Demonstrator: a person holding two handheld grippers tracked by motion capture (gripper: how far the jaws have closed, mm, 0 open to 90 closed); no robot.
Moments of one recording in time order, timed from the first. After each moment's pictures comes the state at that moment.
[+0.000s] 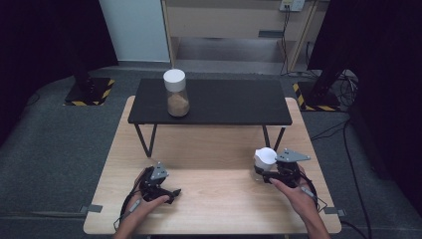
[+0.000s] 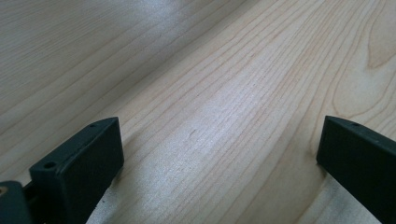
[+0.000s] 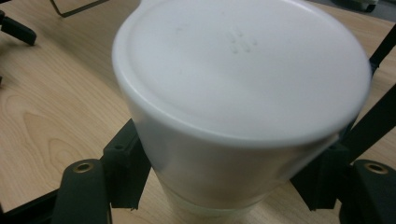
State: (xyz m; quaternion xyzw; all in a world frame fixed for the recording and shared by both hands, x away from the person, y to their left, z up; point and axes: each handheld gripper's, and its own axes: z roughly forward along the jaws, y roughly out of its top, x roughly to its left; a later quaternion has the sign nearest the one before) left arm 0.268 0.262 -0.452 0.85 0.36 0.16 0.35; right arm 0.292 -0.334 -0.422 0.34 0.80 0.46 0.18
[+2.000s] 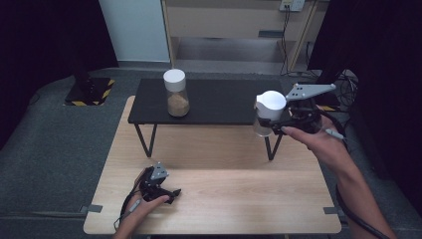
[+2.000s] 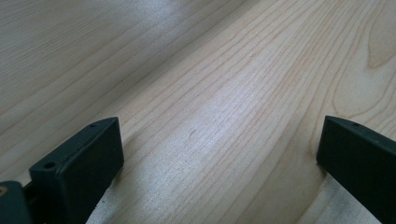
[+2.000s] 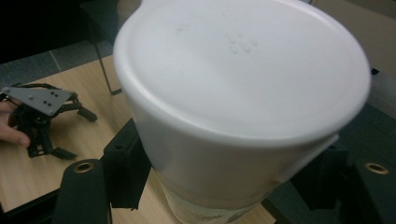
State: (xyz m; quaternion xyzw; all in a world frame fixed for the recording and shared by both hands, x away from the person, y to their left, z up) left arm 0.268 0.262 -0.452 0.85 0.36 0.16 0.35; right arm 0.330 -0.320 -0.203 0.25 0.83 0.46 0.19
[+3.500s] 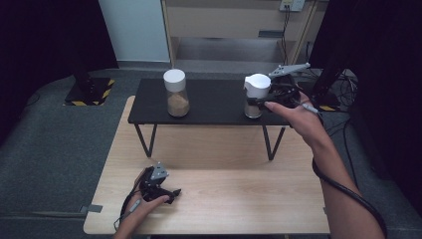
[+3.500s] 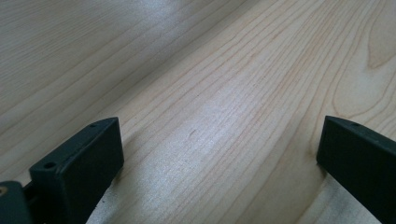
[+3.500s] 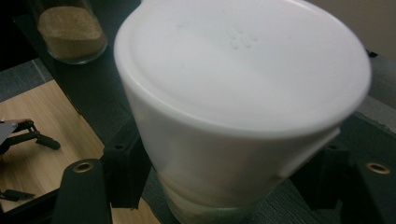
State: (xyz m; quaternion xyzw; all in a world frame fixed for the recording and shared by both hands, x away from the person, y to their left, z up) left arm 0.268 0.262 -0.452 0.85 0.36 0.16 0.35; right arm 0.408 -0.293 -0.214 0.29 0.82 0.45 0.18
